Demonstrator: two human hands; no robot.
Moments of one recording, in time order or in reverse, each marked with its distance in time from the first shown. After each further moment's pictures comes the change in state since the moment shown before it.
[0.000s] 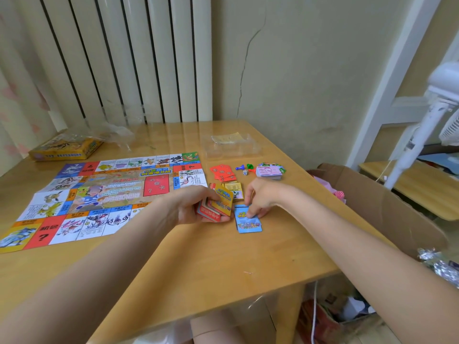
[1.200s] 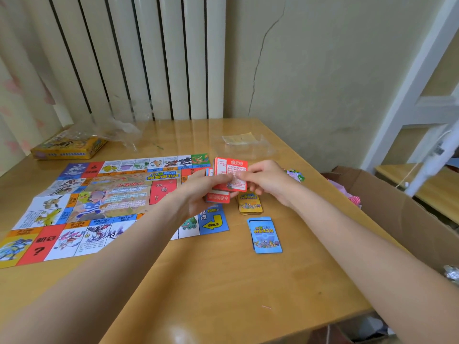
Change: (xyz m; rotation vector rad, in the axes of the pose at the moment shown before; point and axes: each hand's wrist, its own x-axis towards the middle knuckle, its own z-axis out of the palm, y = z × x) left_hand 0.028 0.029 -0.014 -0.171 0.037 0.307; right_hand 0.052 -0.018 -0.012 0.524 0.217 -0.176
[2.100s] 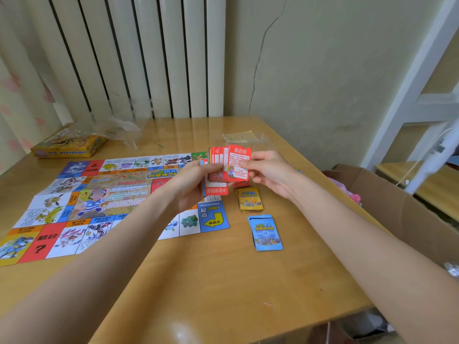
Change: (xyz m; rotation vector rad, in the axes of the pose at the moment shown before) left_hand -0.008 0.011 -0.007 0.029 -0.007 0.101; right_hand 0.001 -0.012 -0.002 0.337 -0.010 0.009
